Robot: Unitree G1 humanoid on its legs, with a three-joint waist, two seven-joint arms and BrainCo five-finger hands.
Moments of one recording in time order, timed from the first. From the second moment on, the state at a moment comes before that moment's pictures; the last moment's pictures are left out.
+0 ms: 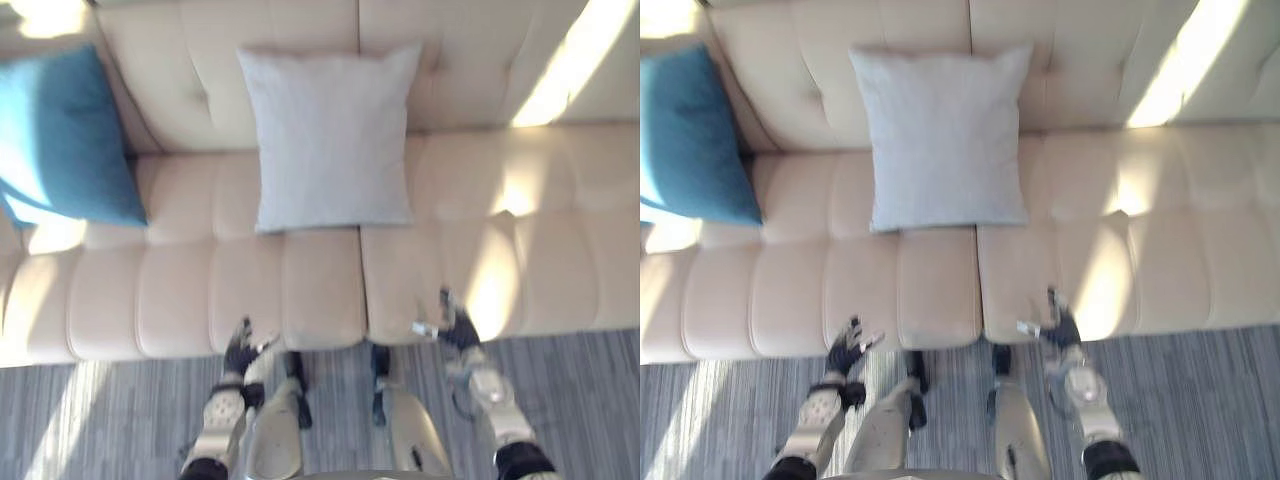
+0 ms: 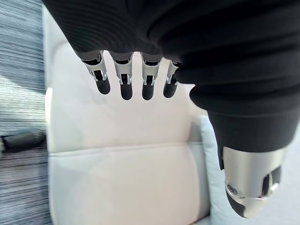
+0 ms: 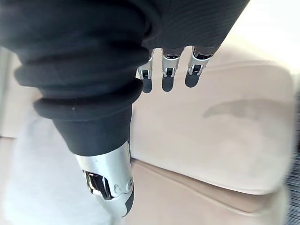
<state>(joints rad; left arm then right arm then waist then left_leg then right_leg) 0.06 0.12 -0.02 0.84 -0.10 -0.29 0.10 0.02 -0.21 0.00 0.73 0.05 -0.25 -0.04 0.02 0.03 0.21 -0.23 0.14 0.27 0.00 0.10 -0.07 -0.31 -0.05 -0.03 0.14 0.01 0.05</state>
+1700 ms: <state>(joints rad) 0.11 0.12 0.03 0.75 -0.07 -0.24 0.07 0.06 -0.20 -0.17 0.80 0.00 -0.19 -0.06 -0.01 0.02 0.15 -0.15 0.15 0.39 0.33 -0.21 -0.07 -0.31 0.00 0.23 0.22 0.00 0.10</state>
